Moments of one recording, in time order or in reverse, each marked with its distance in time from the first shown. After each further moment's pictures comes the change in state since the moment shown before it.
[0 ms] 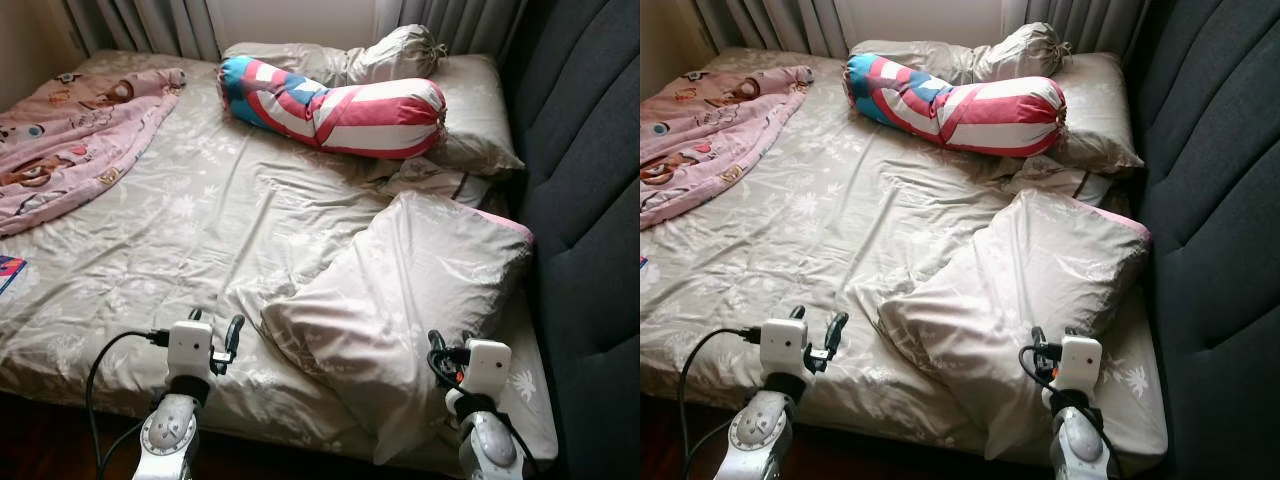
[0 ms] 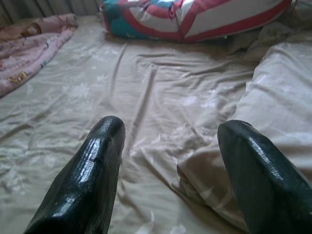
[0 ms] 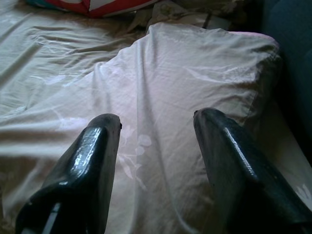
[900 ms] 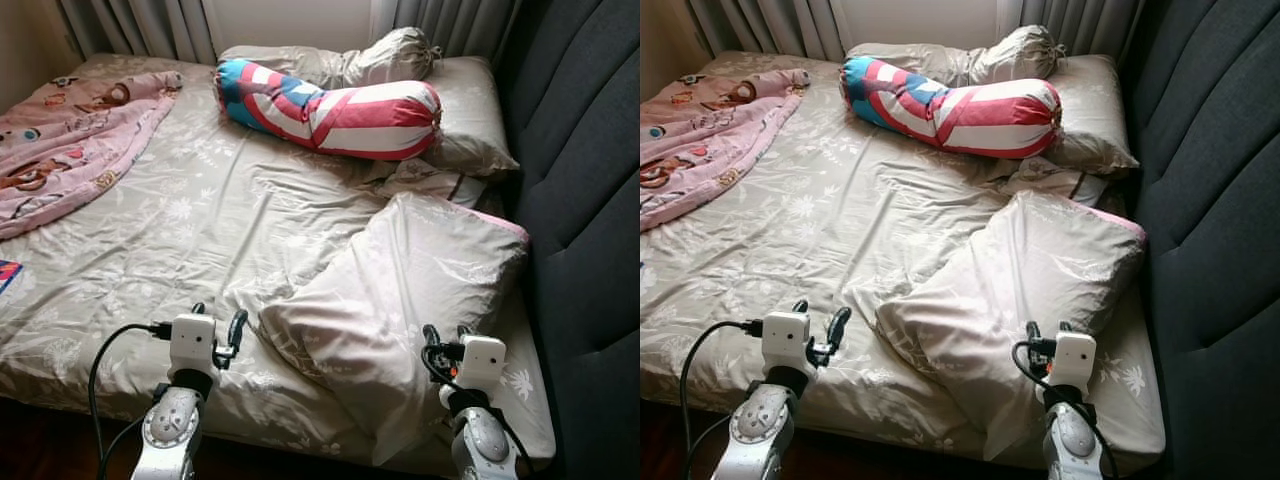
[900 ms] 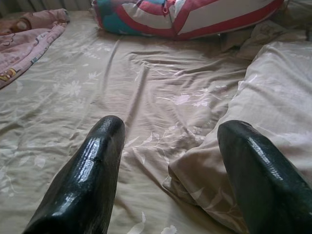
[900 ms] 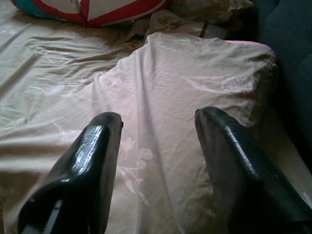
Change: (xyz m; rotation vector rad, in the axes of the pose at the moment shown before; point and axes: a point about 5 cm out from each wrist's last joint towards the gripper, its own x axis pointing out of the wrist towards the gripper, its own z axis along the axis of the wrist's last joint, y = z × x) left arm 0.001 -0.005 0.005 -0.012 0.024 -0.015; right arm 0.006 0.008 0.011 0.003 -0.039 -0.003
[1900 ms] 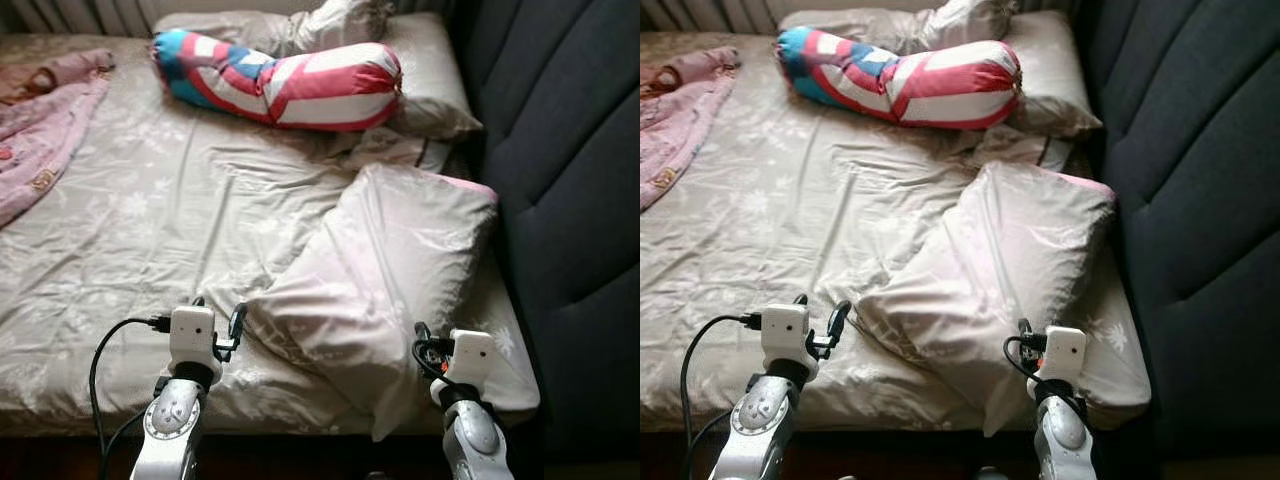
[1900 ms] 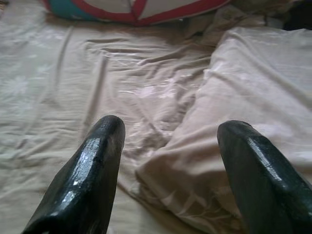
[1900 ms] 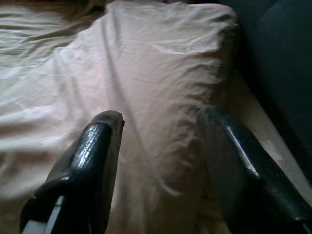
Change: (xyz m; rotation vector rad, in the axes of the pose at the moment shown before) left arm 0.005 -0.005 0.009 -0.046 -0.008 0.004; right arm 0.005 0.006 0.003 -0.002 0.024 0.002
